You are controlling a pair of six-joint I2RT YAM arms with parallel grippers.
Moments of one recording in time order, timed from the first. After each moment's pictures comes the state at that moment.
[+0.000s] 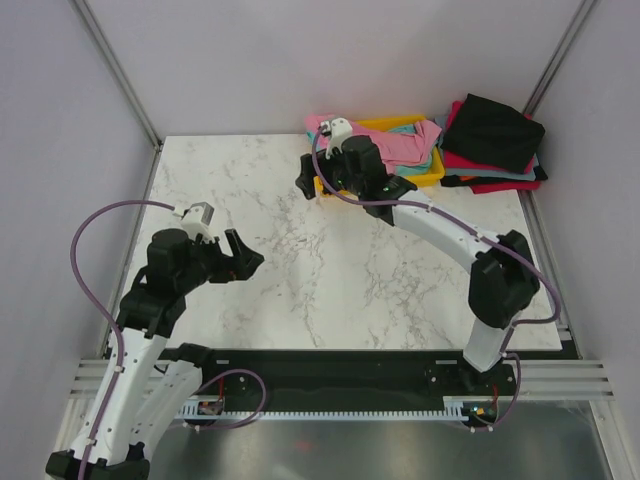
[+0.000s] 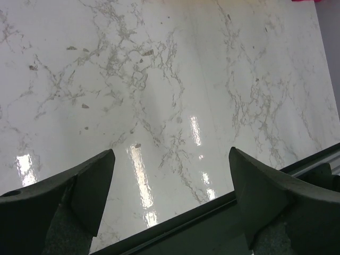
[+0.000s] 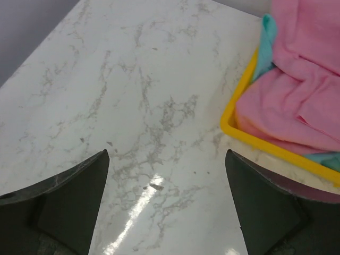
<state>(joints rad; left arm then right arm) -0.22 0.64 0.79 -0.67 0.26 -0.40 0.66 1.81 1.53 -0.05 -0.06 0.19</state>
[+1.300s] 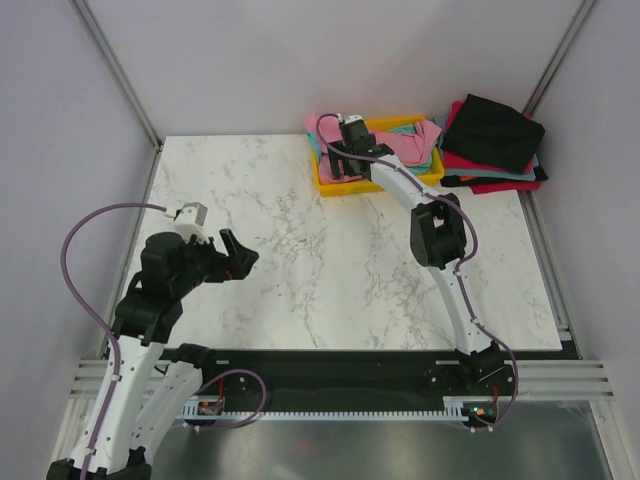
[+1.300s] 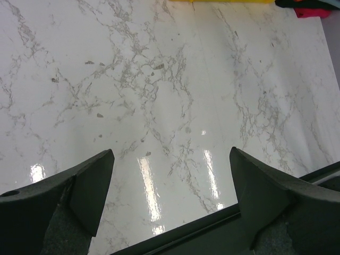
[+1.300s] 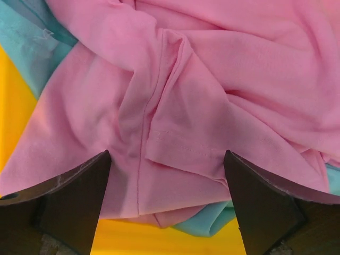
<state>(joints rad) -0.21 0.60 0.81 -0.66 0.21 -0.37 0.45 2.52 2.29 -0.51 0.23 0.13</state>
